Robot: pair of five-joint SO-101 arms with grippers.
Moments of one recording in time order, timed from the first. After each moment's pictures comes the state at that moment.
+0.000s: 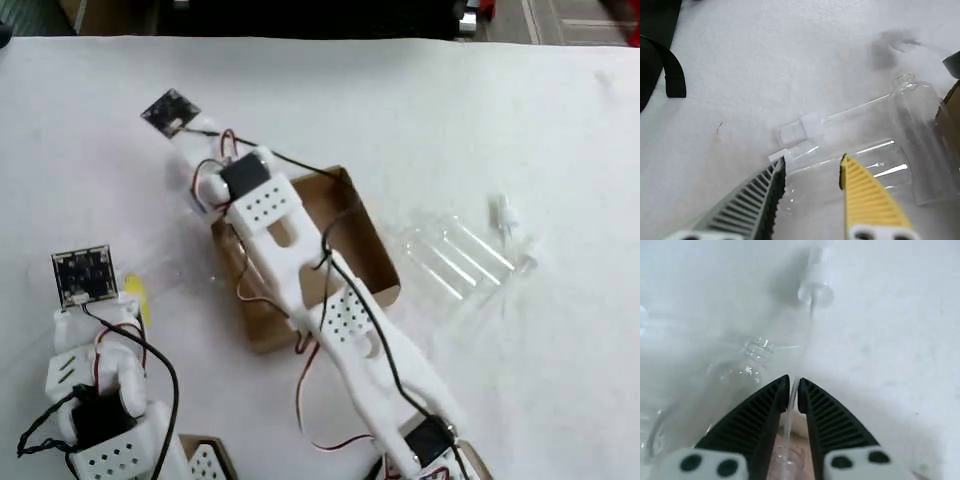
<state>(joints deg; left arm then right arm) -29.3 -103.8 92.6 56.9 -9.0 -41.8 71.3 -92.6 86.2 13.6</state>
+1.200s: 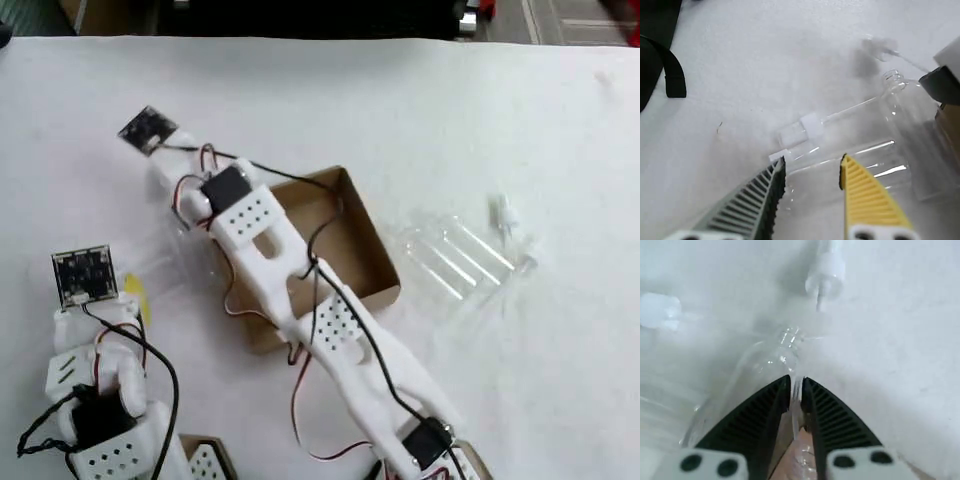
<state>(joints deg) -29.3 -103.8 92.6 56.9 -9.0 -45.8 73.1 -93.1 86.9 14.5</state>
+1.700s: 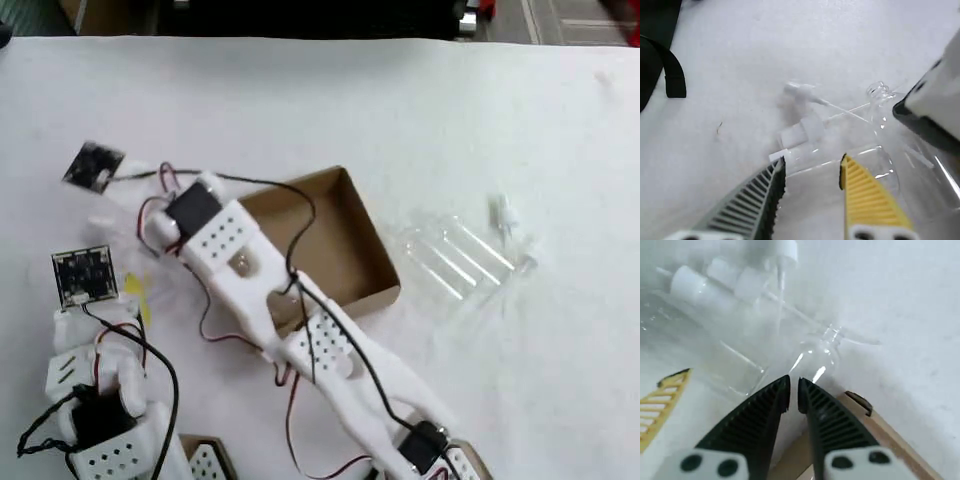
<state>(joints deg) -29.3 -103.8 92.6 56.9 -9.0 -53.5 66.4 -93.2 97.0 21.5</state>
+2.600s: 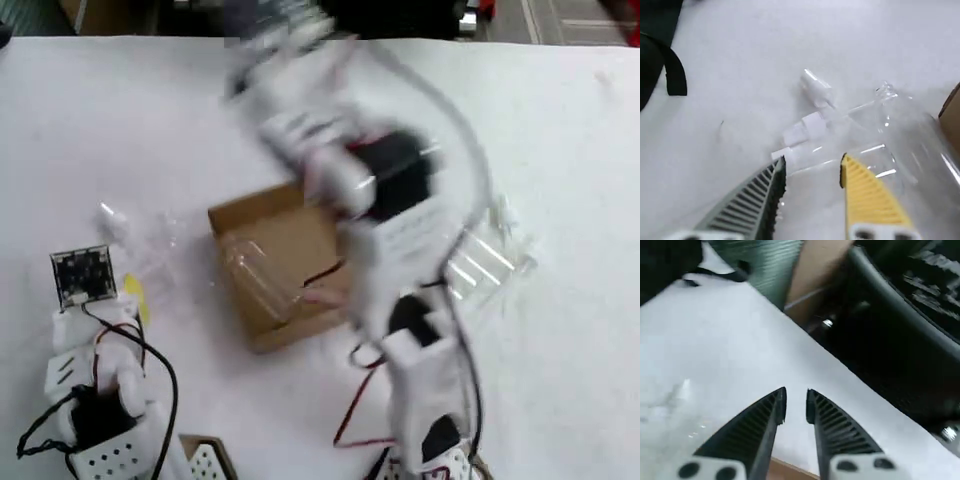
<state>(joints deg) -29.8 -103.9 92.7 56.9 -9.1 -28.7 24.0 -86.7 97.7 18.3</state>
